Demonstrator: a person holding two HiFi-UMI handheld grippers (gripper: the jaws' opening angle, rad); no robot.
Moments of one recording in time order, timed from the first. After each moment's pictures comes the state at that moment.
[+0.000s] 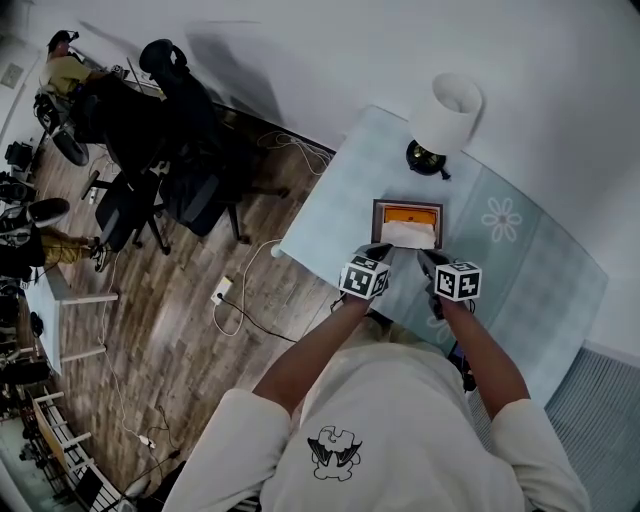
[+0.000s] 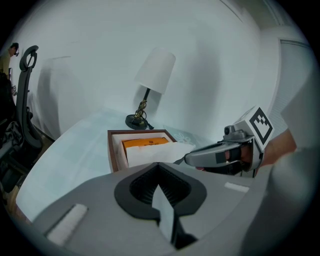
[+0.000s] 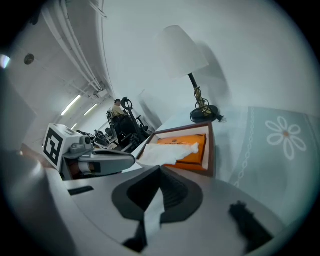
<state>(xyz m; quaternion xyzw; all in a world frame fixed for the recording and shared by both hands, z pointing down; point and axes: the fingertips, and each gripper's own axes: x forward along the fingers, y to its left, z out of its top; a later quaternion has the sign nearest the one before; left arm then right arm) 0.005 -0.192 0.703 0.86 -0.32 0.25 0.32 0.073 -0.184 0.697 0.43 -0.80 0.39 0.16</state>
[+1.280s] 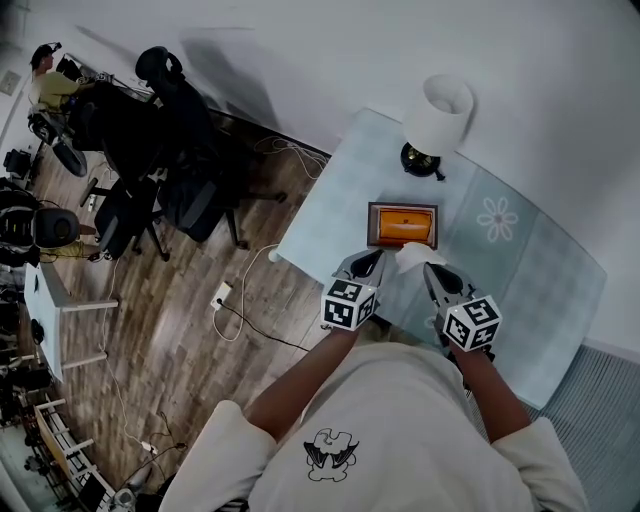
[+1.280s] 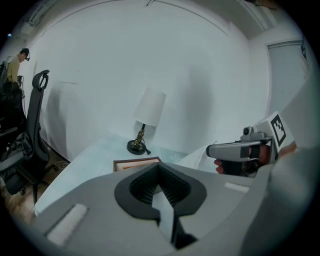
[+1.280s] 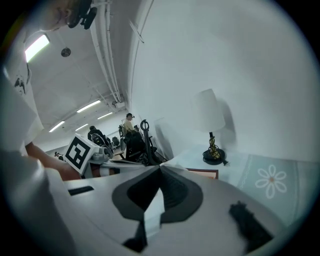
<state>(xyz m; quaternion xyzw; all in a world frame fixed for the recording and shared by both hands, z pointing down) -0.015 -0.176 0.595 0.88 -0.37 0.17 0.26 0.071 -0.143 0.545 0.44 -0.85 0.26 0.09</state>
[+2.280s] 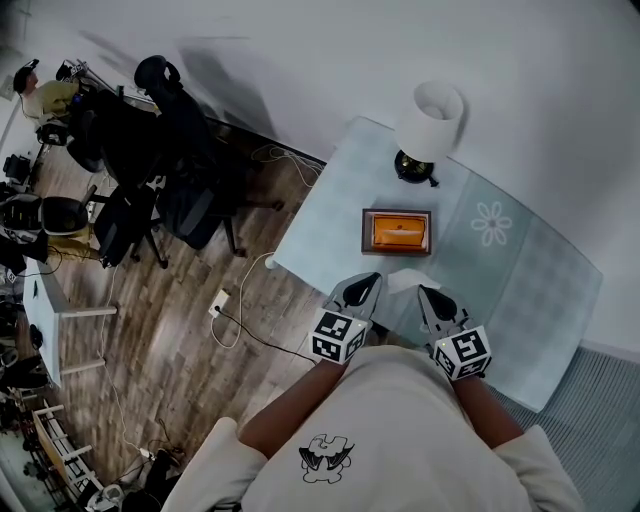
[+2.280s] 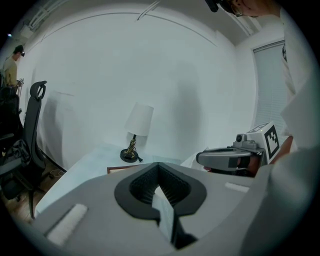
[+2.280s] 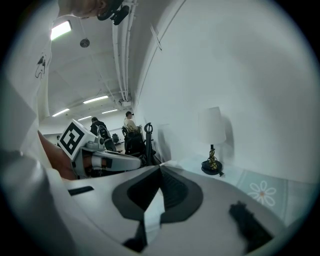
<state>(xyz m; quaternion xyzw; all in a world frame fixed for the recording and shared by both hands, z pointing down) -0.012 -0.135 0.550 0.90 -0.36 0.13 0.22 0.067 -0.105 0.522 0.45 -0.87 0.17 0.11</state>
